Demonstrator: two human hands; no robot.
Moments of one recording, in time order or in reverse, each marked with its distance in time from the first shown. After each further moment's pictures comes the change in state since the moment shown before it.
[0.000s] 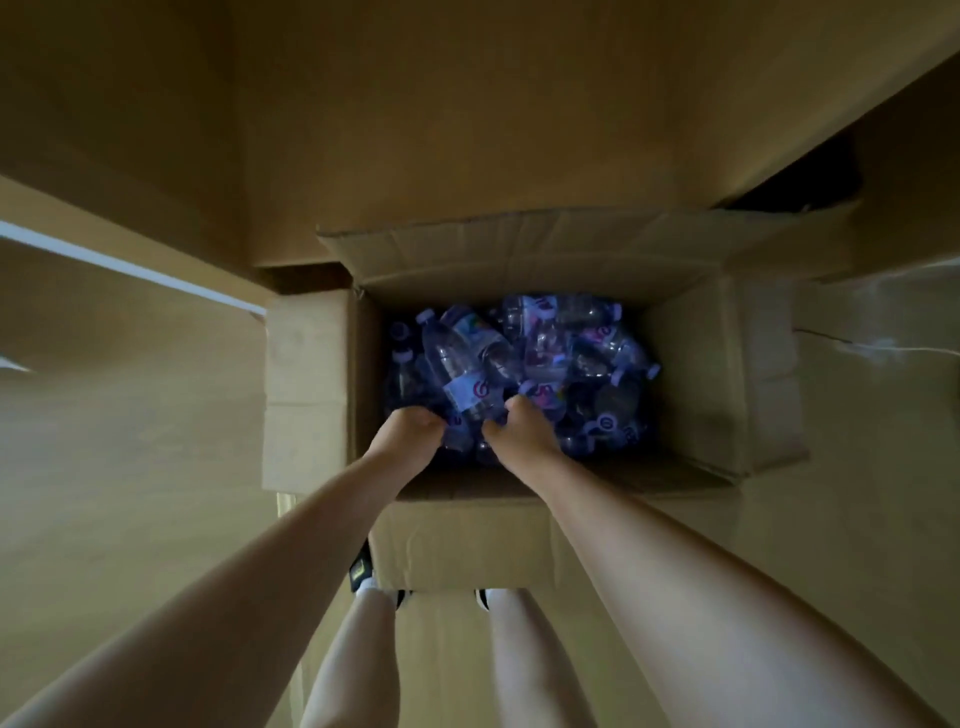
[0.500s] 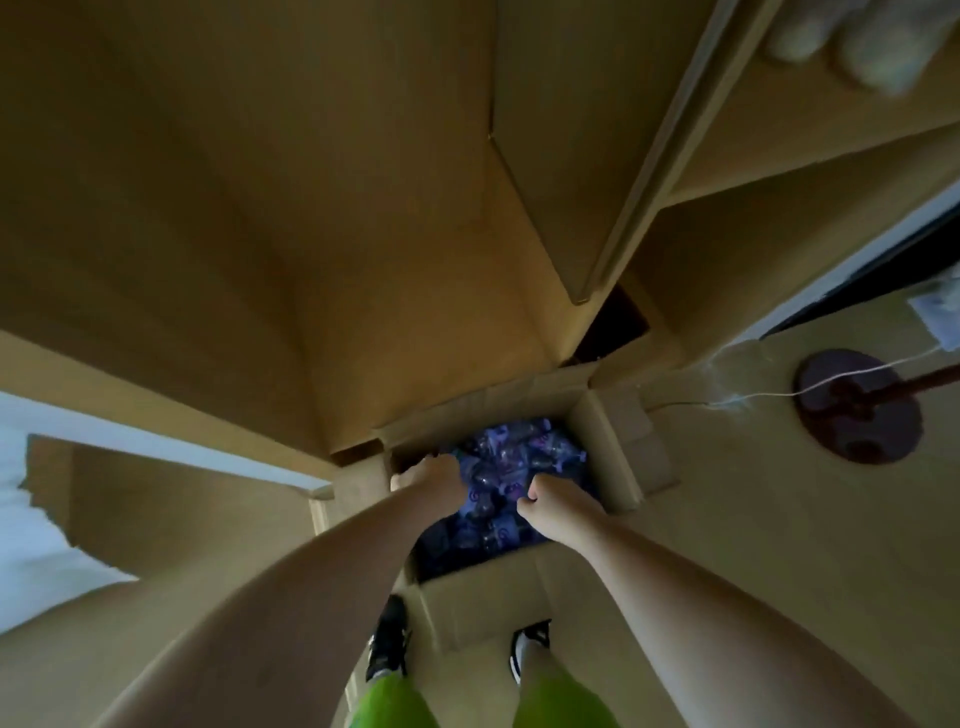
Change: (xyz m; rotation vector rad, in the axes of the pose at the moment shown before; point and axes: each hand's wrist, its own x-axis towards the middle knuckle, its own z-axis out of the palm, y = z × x) left_hand -0.246 0.132 -0.093 0.957 -0.014 0.387; right_hand -0.259 -0.083 -0.132 -0.194 0.085 -0.003
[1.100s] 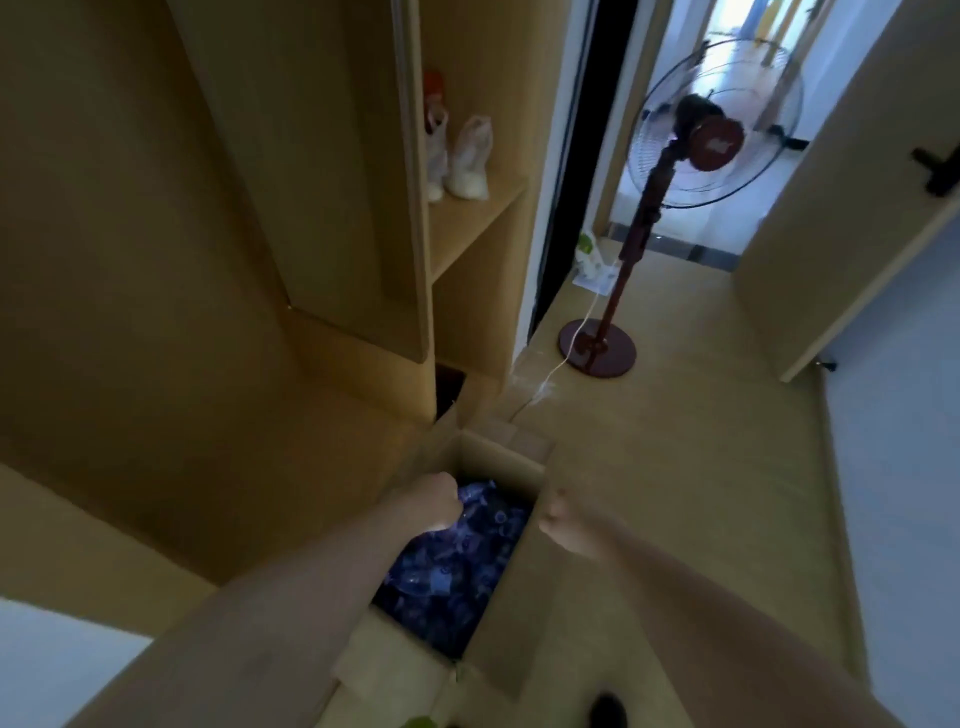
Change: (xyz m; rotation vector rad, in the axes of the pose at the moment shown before) left_hand -0.122 -0.019 -0.059 0.476 -0.047 0.678; right_hand -0.191 -0.053 0.088 0.515 0.478 0.425
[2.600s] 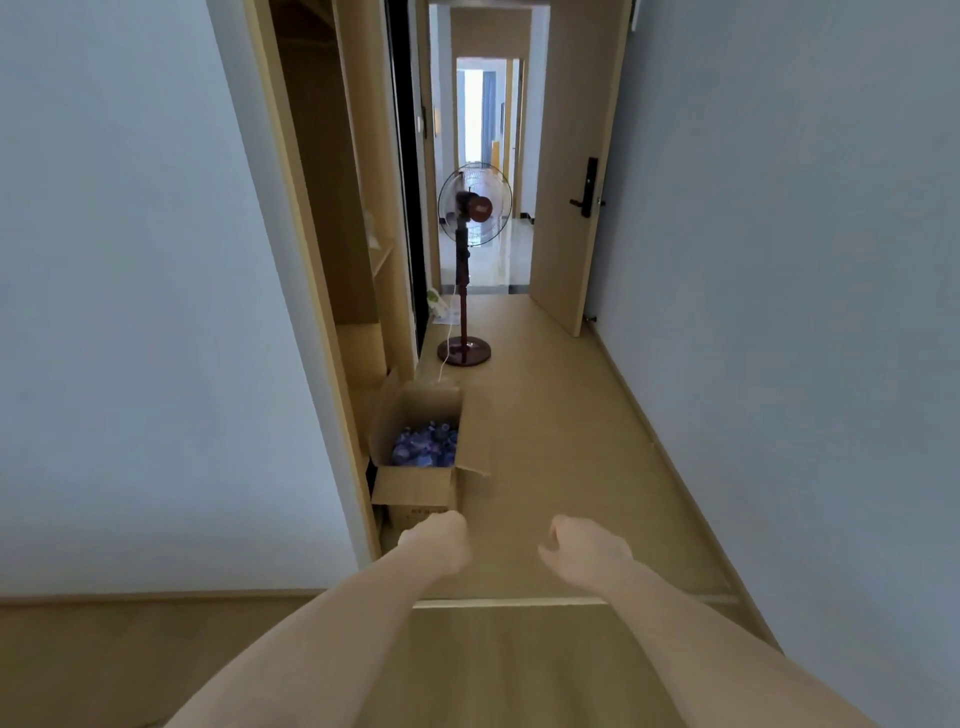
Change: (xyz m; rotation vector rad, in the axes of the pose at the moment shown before) left_hand -0.647 -0.301 0.300 0.477 0.087 0.368; right_hand -0.708 -0.116 0.518 0.016 0.463 0.248
